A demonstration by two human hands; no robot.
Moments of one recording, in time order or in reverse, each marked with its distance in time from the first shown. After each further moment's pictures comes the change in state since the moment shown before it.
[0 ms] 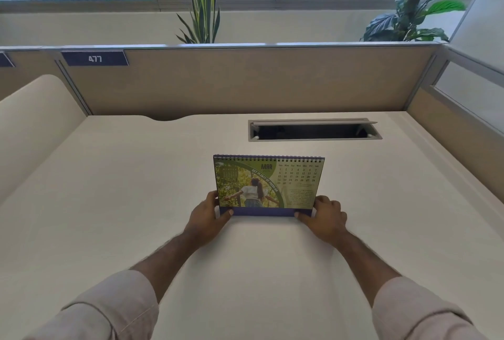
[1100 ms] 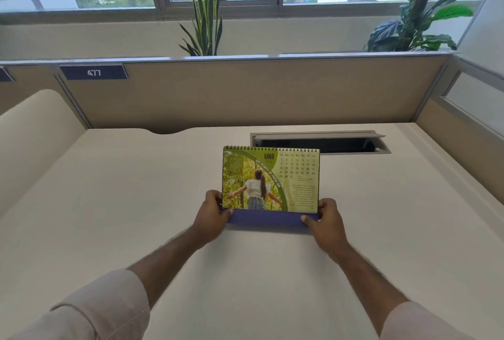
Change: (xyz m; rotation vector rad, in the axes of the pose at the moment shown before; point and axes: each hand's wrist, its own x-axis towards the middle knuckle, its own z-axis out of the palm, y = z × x) left_hand 0.053 0.032 -0.013 -0.159 0.075 -0.101; right_hand 0.023 -0.028 -0.012 0.711 0.137 0.081
